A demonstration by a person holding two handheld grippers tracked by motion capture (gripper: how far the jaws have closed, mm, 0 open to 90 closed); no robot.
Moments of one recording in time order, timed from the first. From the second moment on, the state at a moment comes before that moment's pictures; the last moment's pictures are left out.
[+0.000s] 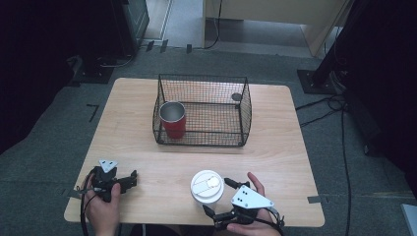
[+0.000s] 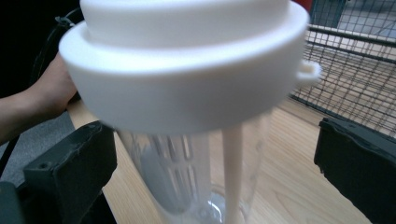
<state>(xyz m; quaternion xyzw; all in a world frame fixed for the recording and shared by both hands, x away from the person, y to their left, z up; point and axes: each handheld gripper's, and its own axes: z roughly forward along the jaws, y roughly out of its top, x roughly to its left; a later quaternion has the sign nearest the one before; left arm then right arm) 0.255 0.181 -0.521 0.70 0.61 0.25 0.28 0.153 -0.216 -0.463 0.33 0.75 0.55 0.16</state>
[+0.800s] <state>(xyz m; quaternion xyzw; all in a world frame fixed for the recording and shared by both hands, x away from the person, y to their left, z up) 0.255 0.181 -0.521 0.70 0.60 0.25 0.28 0.165 -0.181 -0.455 0.31 0.74 0.56 0.19</state>
